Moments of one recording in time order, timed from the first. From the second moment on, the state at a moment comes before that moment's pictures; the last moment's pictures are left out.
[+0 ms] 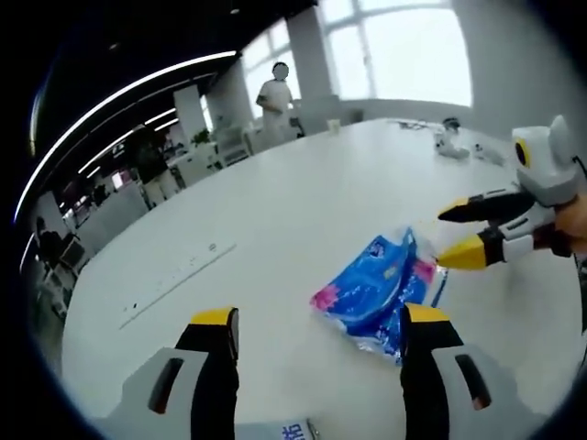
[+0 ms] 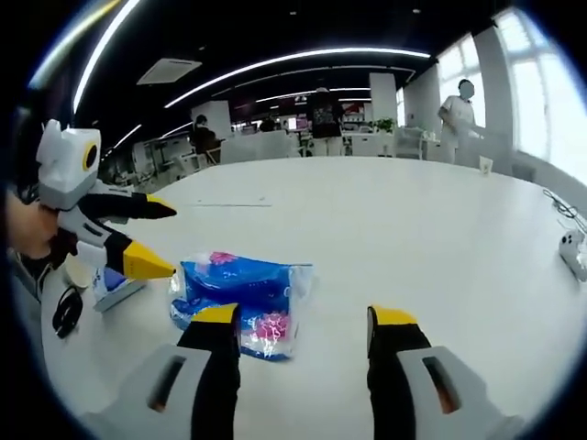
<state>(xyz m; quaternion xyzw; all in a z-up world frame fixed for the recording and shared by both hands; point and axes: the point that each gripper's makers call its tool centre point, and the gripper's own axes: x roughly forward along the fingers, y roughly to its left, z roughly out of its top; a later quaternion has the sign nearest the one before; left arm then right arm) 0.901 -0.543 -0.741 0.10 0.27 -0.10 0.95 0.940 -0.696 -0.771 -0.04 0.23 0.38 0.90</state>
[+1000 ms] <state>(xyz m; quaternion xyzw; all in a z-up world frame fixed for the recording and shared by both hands) 0.809 -0.495 -0.655 0.10 0.21 -0.06 0.97 0.861 -0.680 -0.722 -0.03 0.20 0.37 0.91</state>
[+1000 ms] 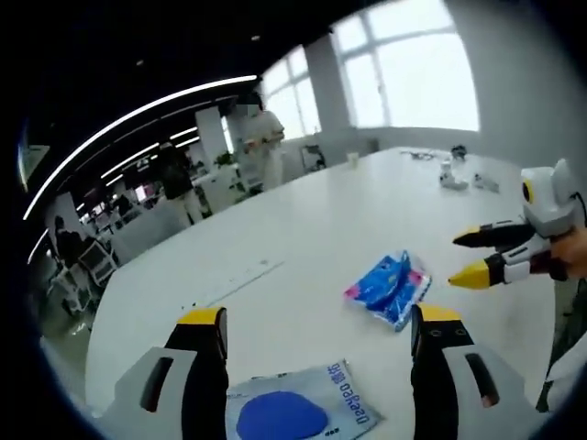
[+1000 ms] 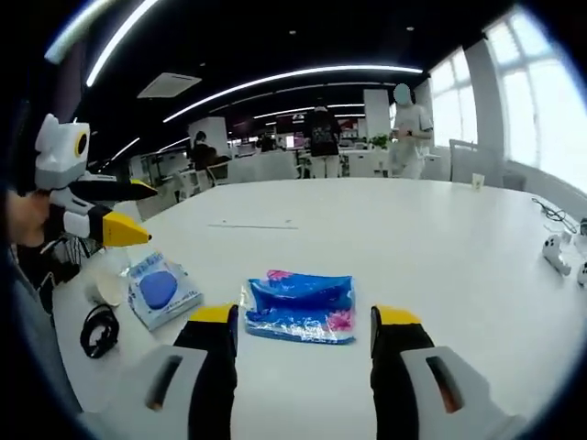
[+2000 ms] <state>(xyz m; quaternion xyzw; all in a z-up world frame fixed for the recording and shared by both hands) 0.751 -0.426 -0.635 0.09 0.21 -0.02 0.97 0.834 -0.641 -0.706 -0.02 0.19 0.38 0.91</state>
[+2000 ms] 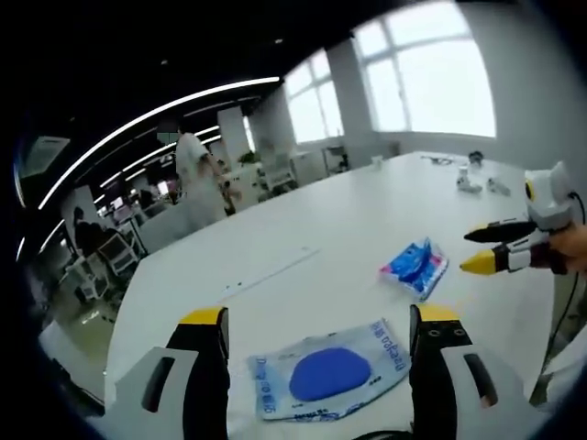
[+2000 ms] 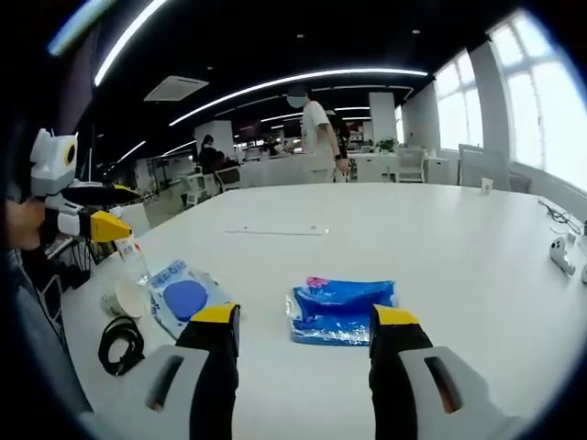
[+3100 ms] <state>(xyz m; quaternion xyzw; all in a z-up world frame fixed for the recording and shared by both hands) 0.697 -0.361 -0.678 0.07 0.26 0.02 0.96 0.801 -0.592 -0.712 -0.03 0.20 0.41 0.89</state>
